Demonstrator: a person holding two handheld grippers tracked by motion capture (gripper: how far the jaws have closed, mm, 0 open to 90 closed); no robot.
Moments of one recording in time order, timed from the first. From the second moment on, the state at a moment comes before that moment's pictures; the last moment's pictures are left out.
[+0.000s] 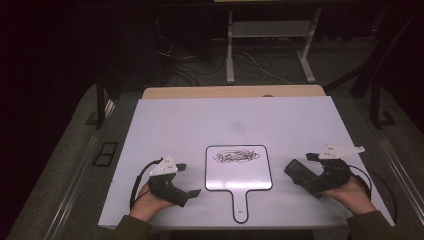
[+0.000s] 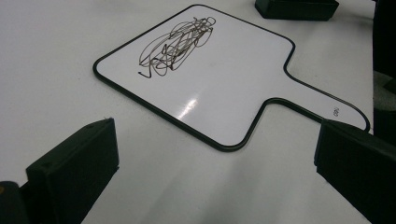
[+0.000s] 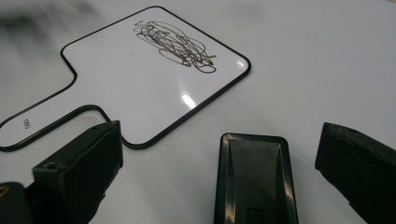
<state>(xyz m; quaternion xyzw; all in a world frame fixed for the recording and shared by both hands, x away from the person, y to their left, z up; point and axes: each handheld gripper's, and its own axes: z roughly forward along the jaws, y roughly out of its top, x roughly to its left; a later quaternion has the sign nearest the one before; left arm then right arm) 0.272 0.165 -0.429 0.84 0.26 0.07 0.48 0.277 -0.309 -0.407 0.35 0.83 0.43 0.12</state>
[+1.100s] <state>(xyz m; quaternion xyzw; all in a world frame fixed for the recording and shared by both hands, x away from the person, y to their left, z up) 0.271 0.166 -0.429 0.84 0.26 0.07 0.48 0.282 -0.323 -0.418 0.38 0.86 0.33 0.11</state>
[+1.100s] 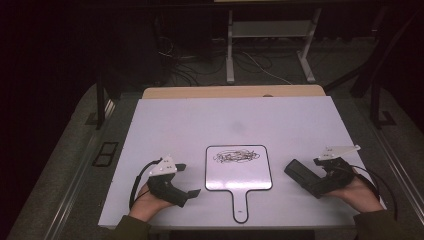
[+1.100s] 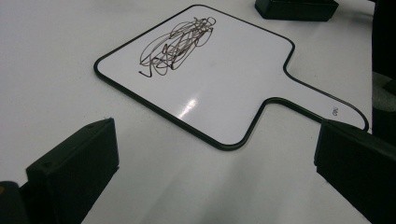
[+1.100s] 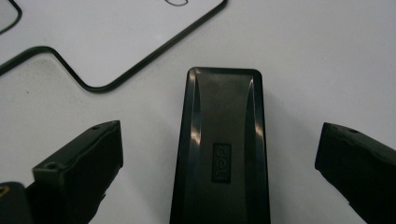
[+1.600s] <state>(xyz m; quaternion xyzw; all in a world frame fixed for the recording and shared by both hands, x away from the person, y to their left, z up) 0.271 0.166 -0.429 0.84 0.26 0.07 0.48 0.278 -0.321 -0.422 0.38 0.87 0.30 0.10</state>
